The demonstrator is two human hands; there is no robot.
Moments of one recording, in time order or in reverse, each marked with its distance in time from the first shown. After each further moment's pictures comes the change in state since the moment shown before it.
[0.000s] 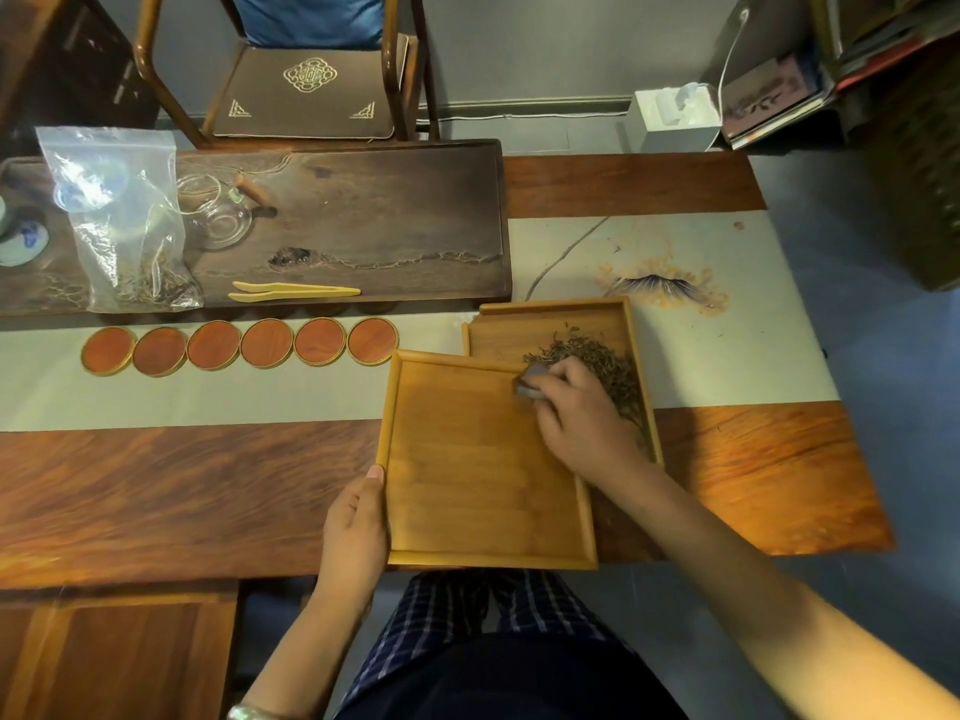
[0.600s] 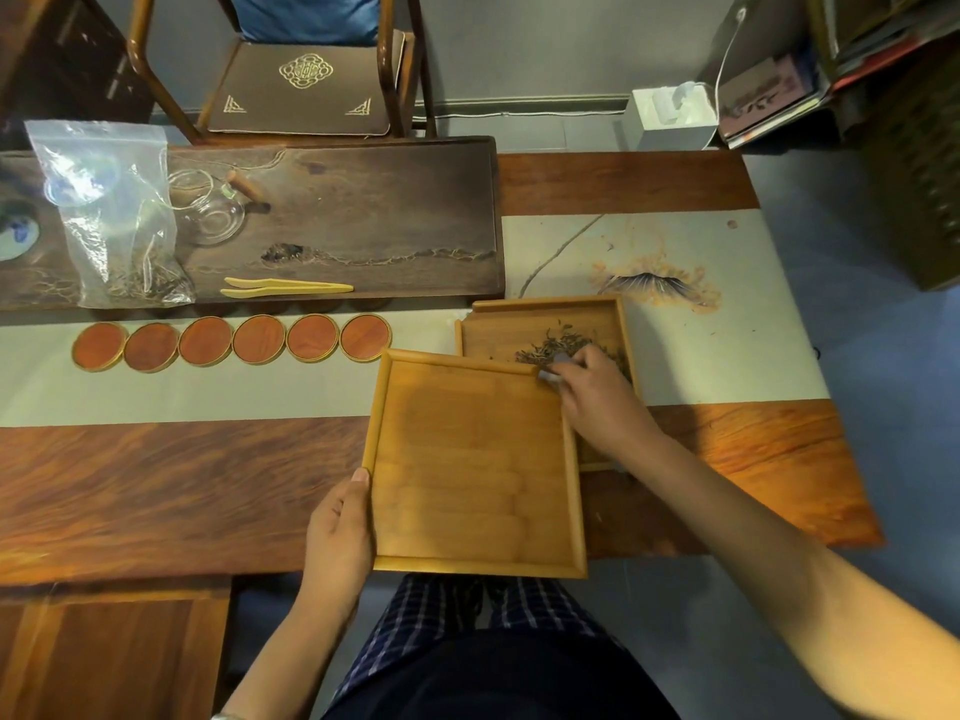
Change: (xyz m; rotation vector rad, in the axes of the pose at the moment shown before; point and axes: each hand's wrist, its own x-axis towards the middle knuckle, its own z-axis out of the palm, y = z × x) left_hand -0.005 -0.003 -0.006 0.003 0.014 -0.022; right_hand 0.011 0.032 -0.013 -0.174 -0.069 0.083
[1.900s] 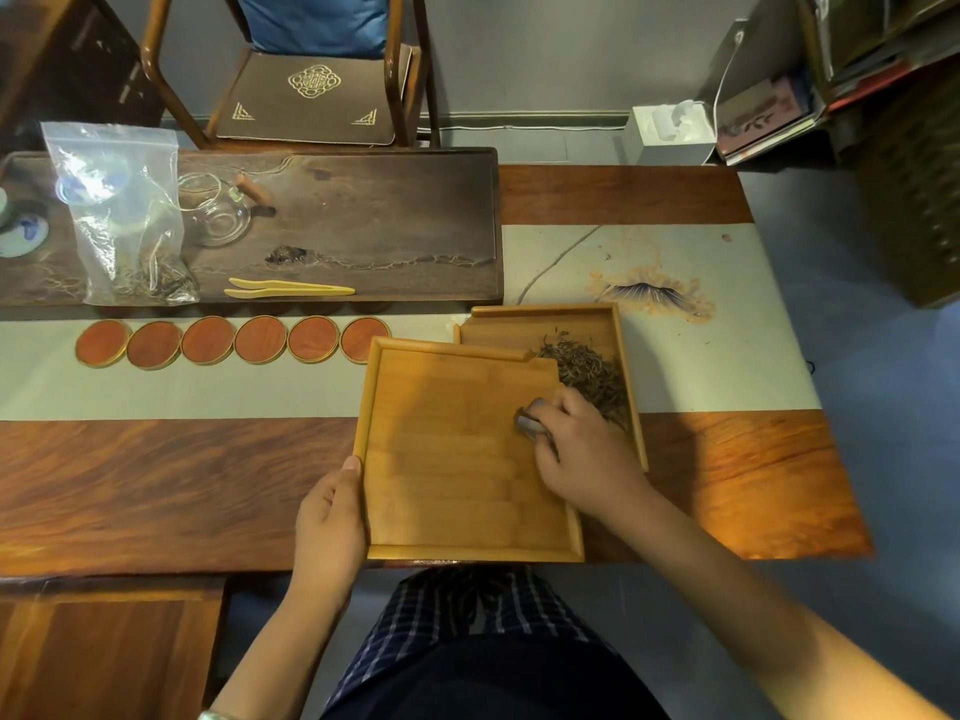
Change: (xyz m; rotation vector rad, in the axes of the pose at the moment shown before) left_hand -0.005 0.014 0.001 -0.012 0.048 0.084; right_hand -0.045 -0.029 0.001 0.082 0.009 -0.095
